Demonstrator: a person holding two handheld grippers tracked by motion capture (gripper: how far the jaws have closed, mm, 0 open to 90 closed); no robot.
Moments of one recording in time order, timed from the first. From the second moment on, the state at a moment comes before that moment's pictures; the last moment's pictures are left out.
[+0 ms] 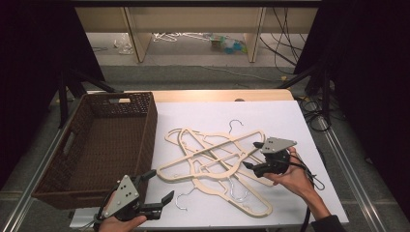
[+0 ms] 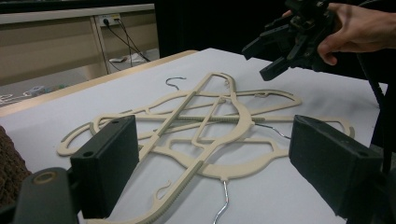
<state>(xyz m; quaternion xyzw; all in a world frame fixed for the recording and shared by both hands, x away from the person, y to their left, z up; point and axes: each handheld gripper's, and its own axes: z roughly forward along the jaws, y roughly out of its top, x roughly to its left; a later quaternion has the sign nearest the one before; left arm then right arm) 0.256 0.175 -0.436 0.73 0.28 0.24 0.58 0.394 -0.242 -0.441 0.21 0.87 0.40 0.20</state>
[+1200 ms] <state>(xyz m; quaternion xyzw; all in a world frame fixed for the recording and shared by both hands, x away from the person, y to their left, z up) 0.256 0.174 -0.437 0.73 0.28 0.23 0.58 0.432 -0.245 -0.476 0.14 0.93 0.34 0.04</state>
